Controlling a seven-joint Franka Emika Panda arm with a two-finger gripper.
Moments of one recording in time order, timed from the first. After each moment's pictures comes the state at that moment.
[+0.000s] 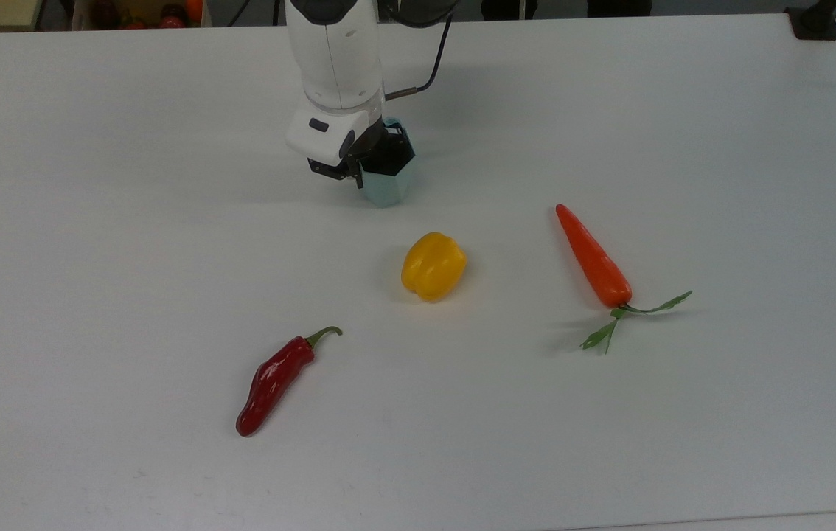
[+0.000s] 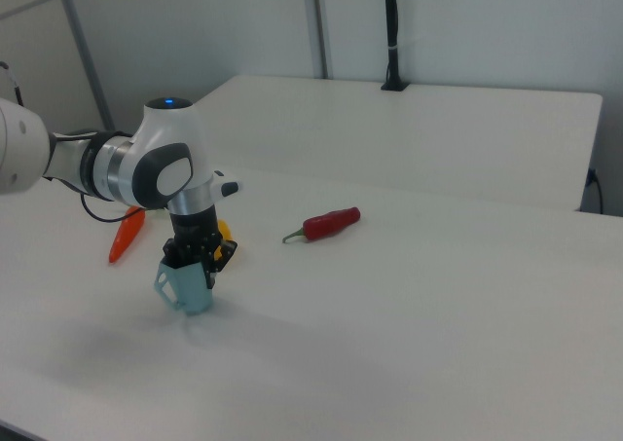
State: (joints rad) arm -0.03 0.23 0.12 -1.98 0.00 2.19 -0.31
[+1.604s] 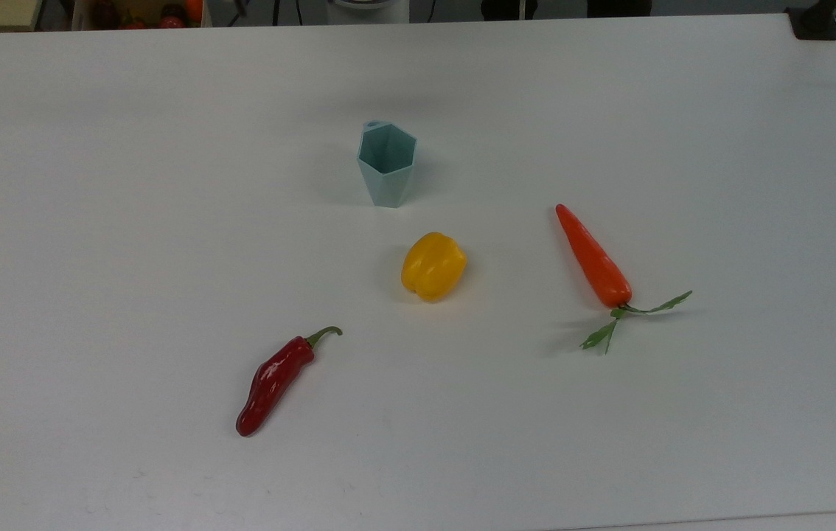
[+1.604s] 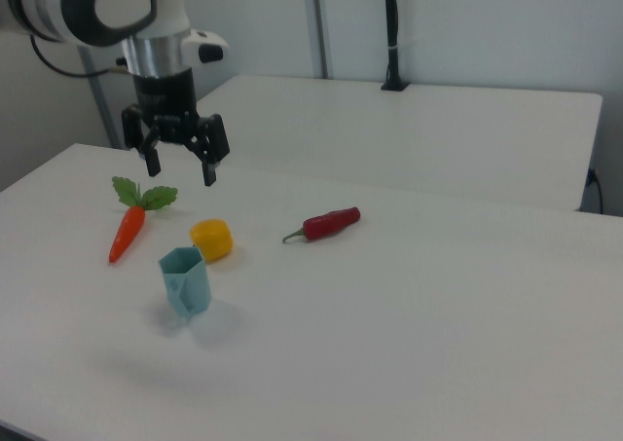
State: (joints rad) arm -0.02 -0.03 -0.04 -1.64 0.04 1.55 -0.25
